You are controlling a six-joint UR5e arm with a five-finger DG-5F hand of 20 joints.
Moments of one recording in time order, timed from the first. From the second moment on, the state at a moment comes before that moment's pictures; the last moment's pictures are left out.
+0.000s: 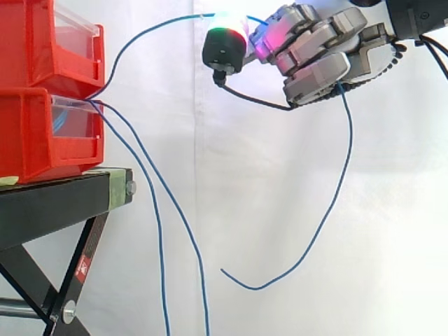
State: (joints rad) arm 0.22 -1.82 -1.53 -3.17 -1.05 0.01
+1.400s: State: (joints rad) arm 0.20 -1.82 -1.53 -2.98 -1.02 -0.52
